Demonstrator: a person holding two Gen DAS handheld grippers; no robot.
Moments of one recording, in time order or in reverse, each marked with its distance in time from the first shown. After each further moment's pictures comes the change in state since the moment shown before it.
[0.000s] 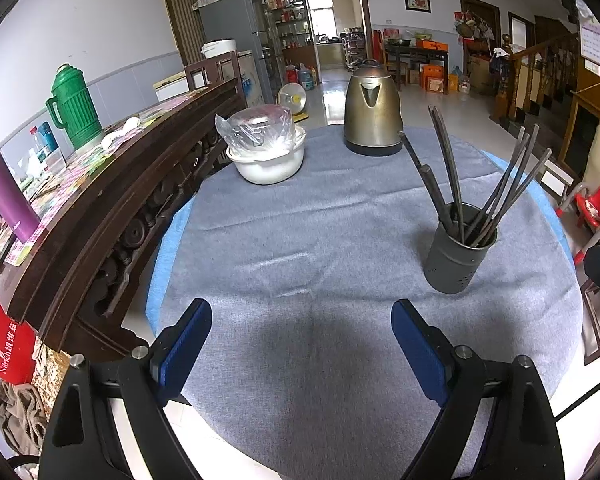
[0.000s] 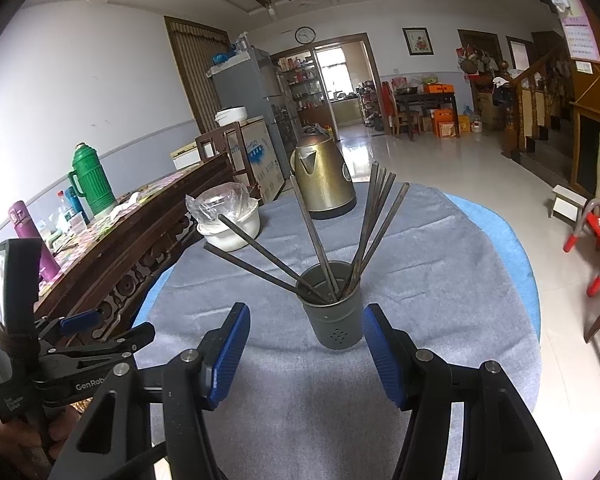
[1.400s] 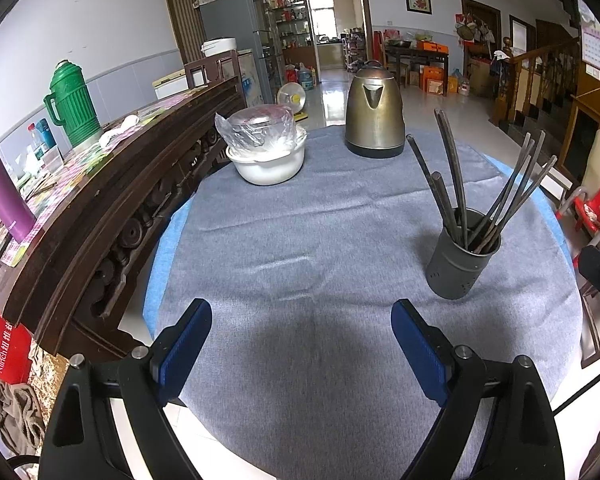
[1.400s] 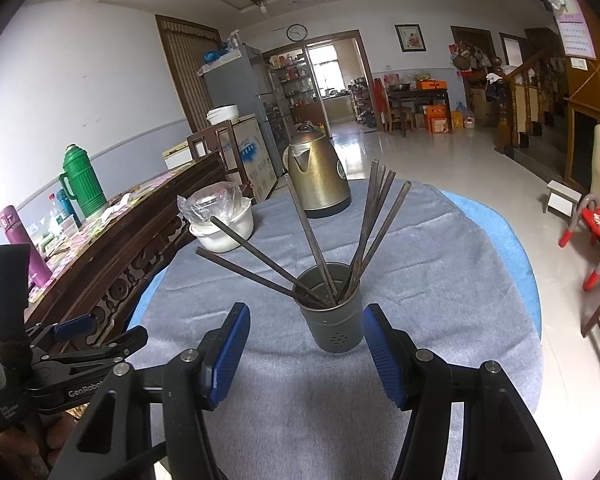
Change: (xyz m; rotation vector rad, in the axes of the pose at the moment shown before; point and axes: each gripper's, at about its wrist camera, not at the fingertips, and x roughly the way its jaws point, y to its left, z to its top) left arm 0.006 0.004 0.005 -0.006 0.000 -0.008; right arm 0.009 0.003 0.003 0.018 0.010 -0.029
